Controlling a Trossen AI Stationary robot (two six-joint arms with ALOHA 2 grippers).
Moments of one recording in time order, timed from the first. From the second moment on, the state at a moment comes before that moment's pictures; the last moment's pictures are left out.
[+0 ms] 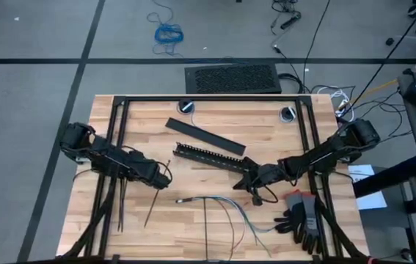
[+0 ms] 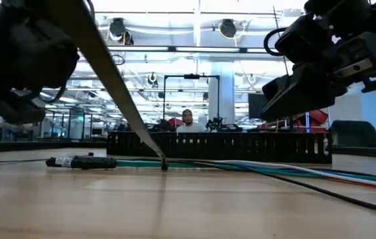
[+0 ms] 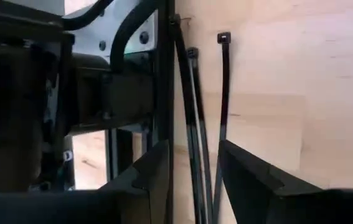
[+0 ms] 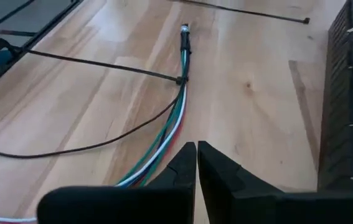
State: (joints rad) left arm -0.30 1.63 0.79 -1.36 0.01 -1.83; right arm 0.28 1.50 0.43 0.56 0.06 0.12
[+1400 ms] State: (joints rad) left arm -0.31 1.81 0.78 -1.19 0.08 -1.59; right arm 0.32 1.50 0.43 0.56 0.06 0.16
